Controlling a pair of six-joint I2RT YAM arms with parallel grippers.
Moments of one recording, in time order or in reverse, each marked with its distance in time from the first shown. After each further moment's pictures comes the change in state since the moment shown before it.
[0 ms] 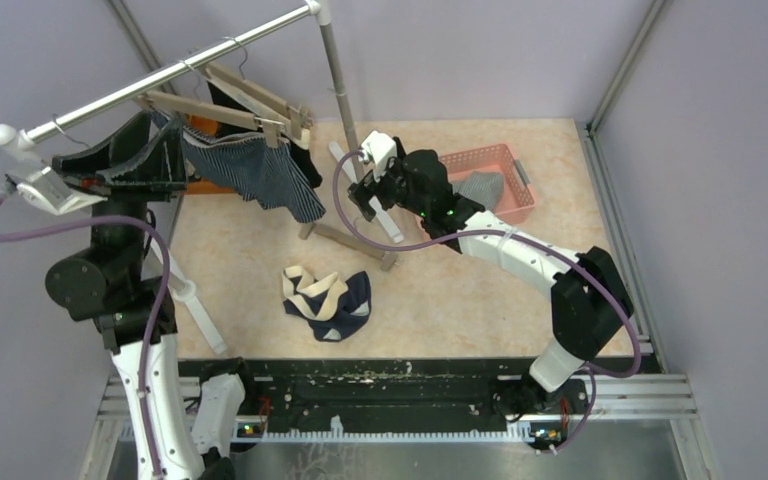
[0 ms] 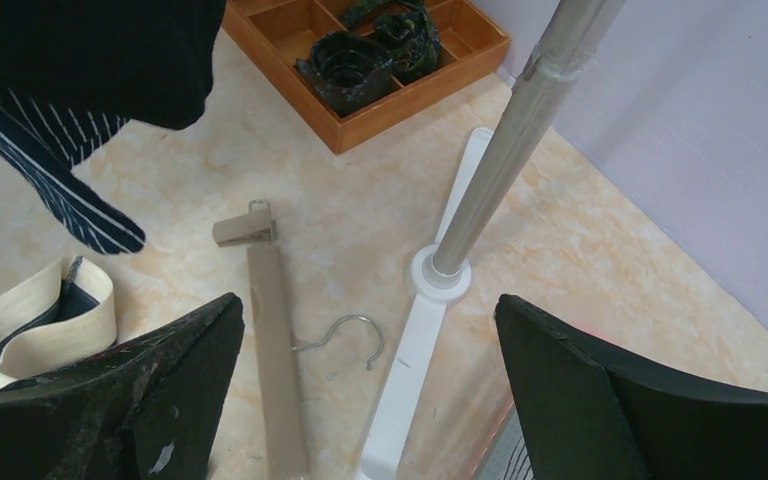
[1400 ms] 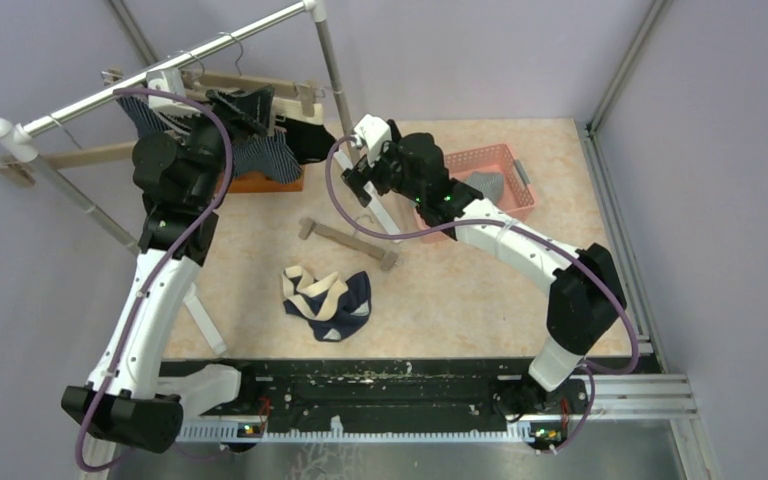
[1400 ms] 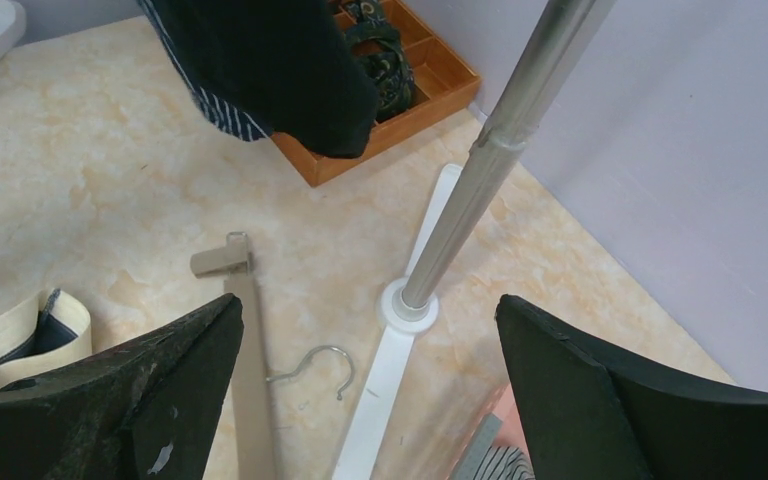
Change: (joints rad) left arm -0.455 0.426 0.164 -0.231 -0.312 0.158; right arm 0.000 0.039 0.150 -0.083 0.014 -0.047
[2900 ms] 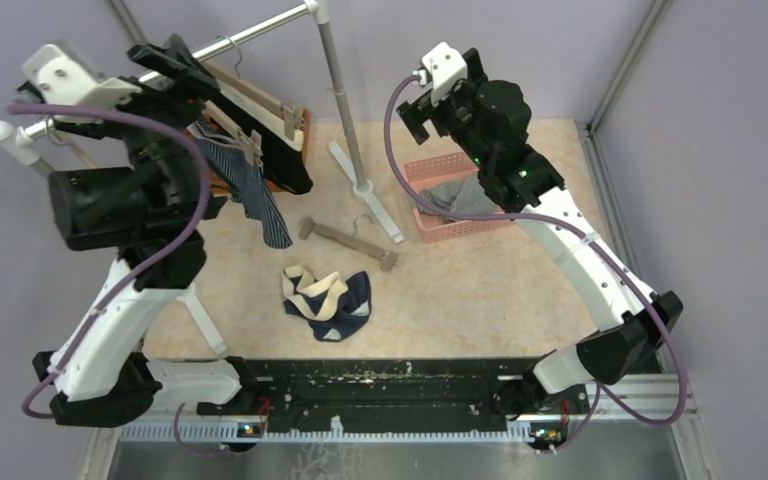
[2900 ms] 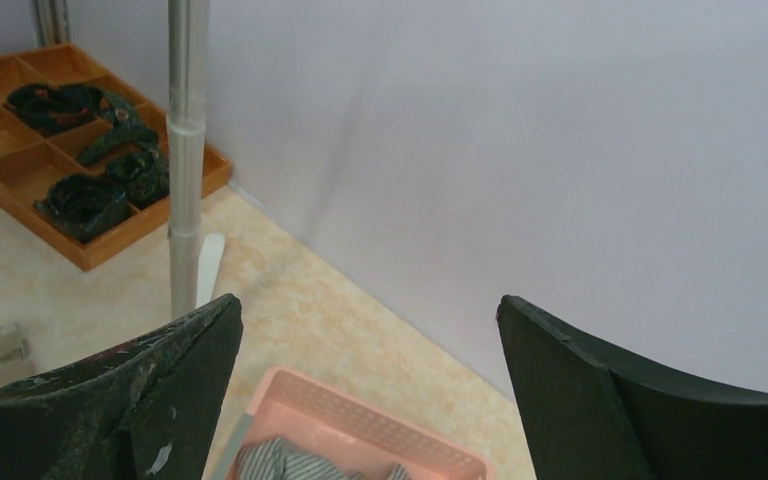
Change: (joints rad) left arm -0.702 0.103 0.478 0.350 -1.222 1.010; right arm -0.154 -0.192 0.283 -0.247 0.159 -0.169
